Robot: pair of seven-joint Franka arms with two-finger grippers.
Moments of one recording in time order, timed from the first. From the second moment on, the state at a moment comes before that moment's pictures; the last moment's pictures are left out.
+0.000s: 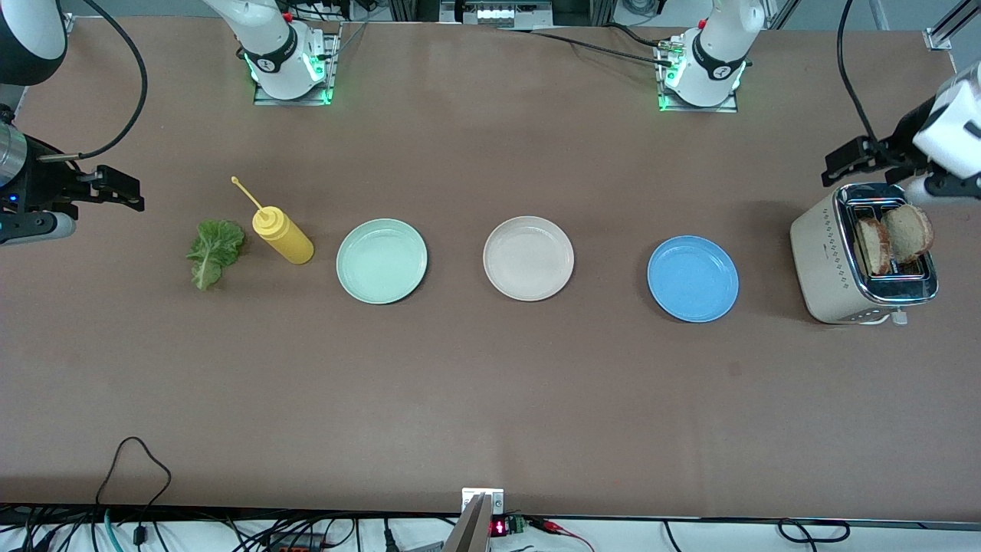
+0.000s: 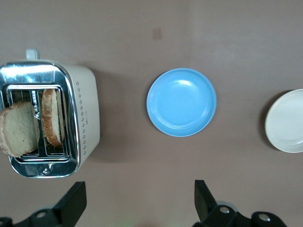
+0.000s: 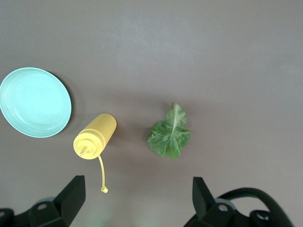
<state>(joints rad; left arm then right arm) 0.12 -0.04 -0.06 -1.77 -0.02 1.60 -0.02 -0.02 0.11 0.01 -1.57 -0.04 1.58 -0.18</state>
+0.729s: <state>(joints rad) 0.34 0.26 -0.05 -1.78 0.05 1.71 0.02 -0.02 0.11 0.01 -1.57 -0.04 1.57 -0.18</state>
